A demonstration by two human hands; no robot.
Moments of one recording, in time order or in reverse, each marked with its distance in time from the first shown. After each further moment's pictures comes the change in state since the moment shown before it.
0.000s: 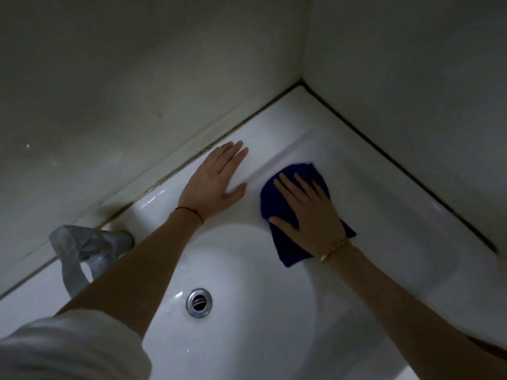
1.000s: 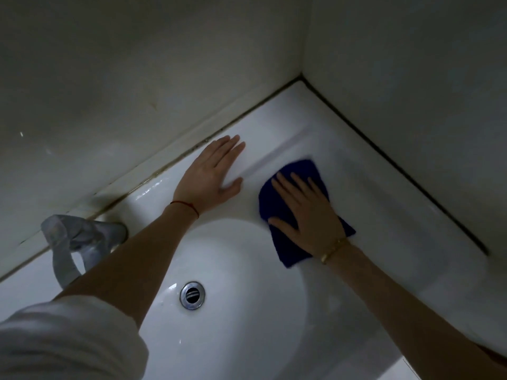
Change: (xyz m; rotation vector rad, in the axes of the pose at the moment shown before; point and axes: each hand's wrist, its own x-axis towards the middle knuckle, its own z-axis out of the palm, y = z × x) left_hand 0.000 0.002 0.001 0.025 0.030 -0.014; right_hand -0.007 0.008 -0.005 0.052 -0.006 -0.072
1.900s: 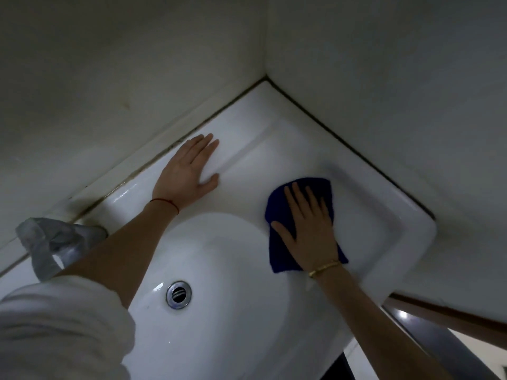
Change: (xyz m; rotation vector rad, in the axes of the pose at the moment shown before) left_hand -0.001 -0.001 0.003 -0.014 0.010 0.019; right_hand -0.074 -0.019 -0.003 -0.023 -0.004 0.414
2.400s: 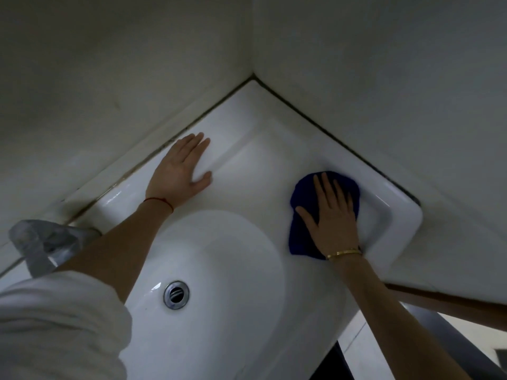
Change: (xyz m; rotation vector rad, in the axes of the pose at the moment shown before) left_hand -0.001 -0.001 -0.001 -0.007 0.010 -0.010; right_hand -0.008 0.047 -0.010 0.054 0.092 0.185
